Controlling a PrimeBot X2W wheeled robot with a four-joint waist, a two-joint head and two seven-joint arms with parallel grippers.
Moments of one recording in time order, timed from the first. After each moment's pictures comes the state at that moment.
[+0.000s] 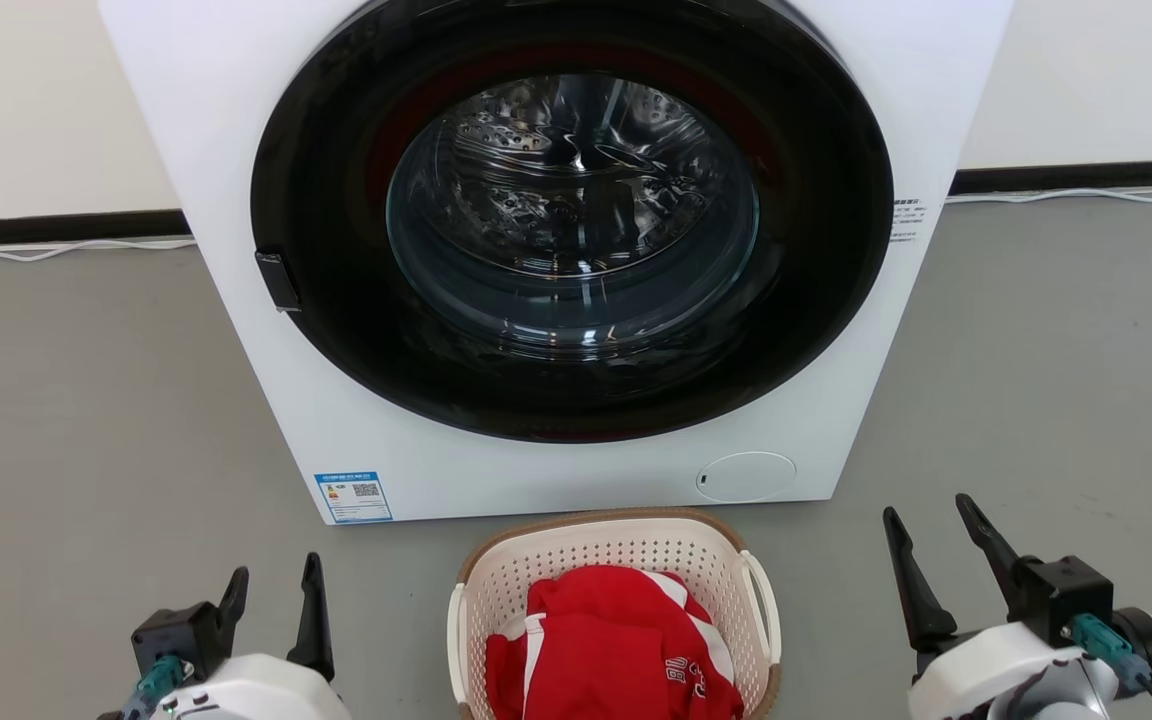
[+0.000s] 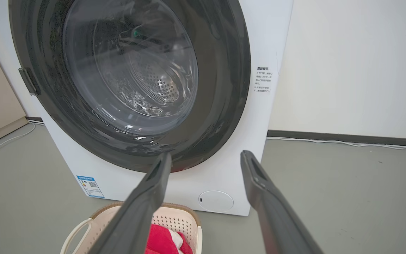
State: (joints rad) left arm -0.08 0.13 -0.10 0.45 -0.37 0.07 -0.25; right arm -0.12 -0.12 0.01 0.44 0.07 0.13 -0.25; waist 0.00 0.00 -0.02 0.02
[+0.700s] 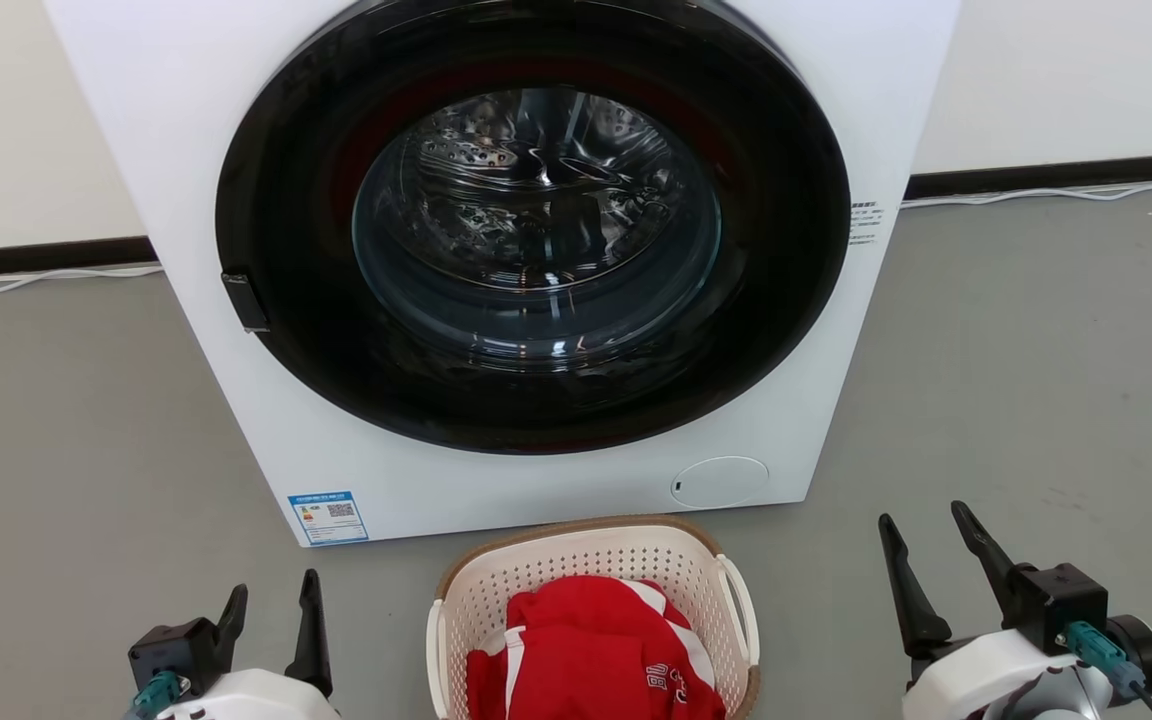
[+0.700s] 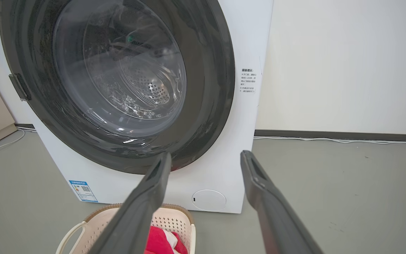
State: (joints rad) left arm -0.06 0.10 -0.04 0.47 -0.34 0.02 -0.25; right arm -0.10 -0.11 0.00 0.43 0.06 0.13 -0.25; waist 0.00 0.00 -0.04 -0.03
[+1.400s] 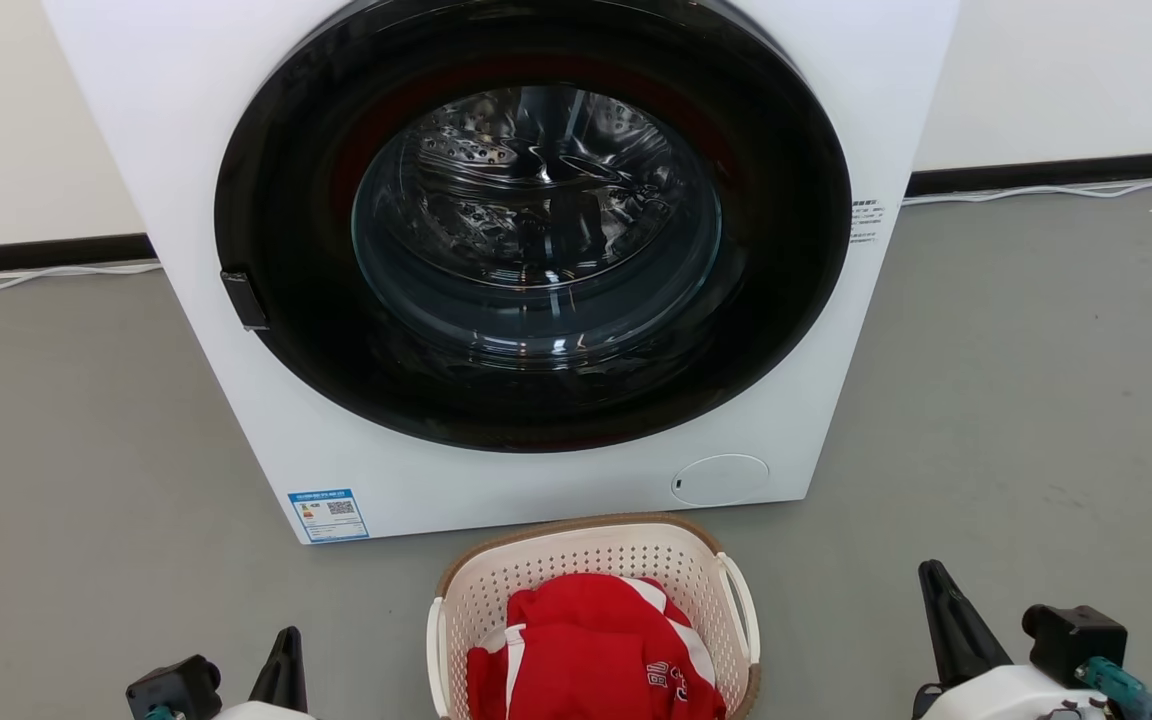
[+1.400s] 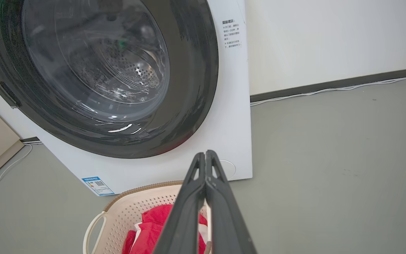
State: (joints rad) left arm -0.03 0.08 -0.03 0.51 -0.46 0.01 -0.21; right arm -0.04 -0.09 -0.01 0.46 0.22 0.13 -0.21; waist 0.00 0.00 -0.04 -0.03
